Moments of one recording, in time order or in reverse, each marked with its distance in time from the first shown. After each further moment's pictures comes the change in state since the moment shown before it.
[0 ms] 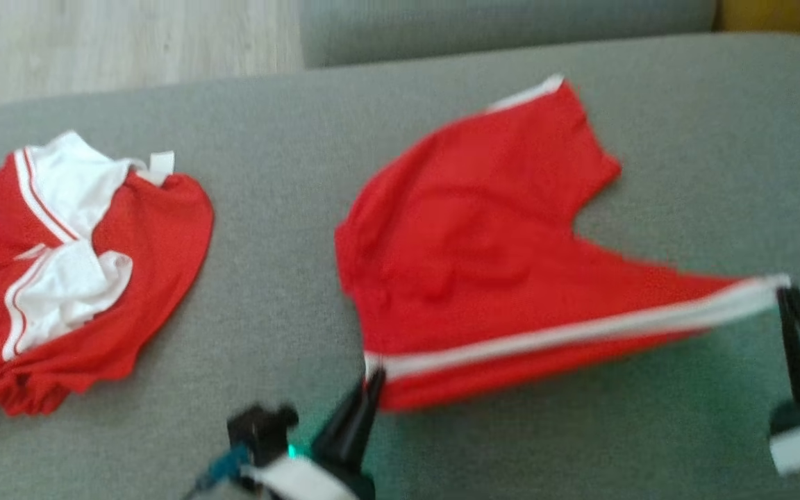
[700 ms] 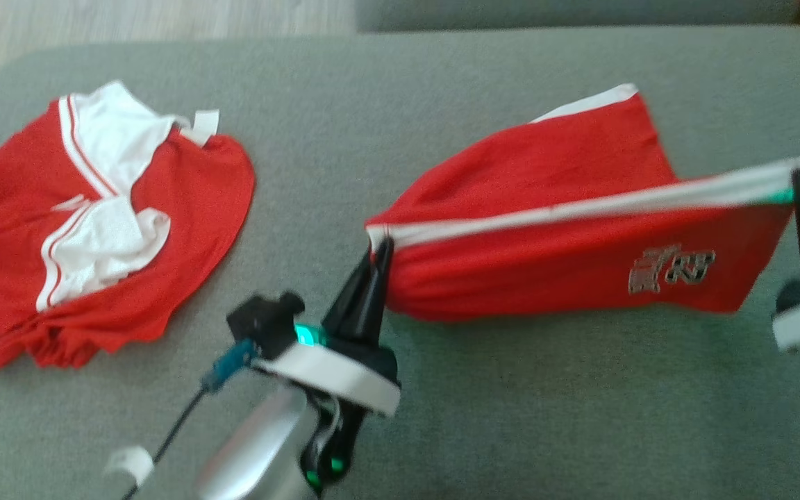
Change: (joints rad) left arm -0.173 -0.097 0.089 -0.063 0.024 0.071 0.001; right arm -0.263 0.015 -0.030 0.039 -0.127 0.000 0.125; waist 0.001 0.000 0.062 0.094
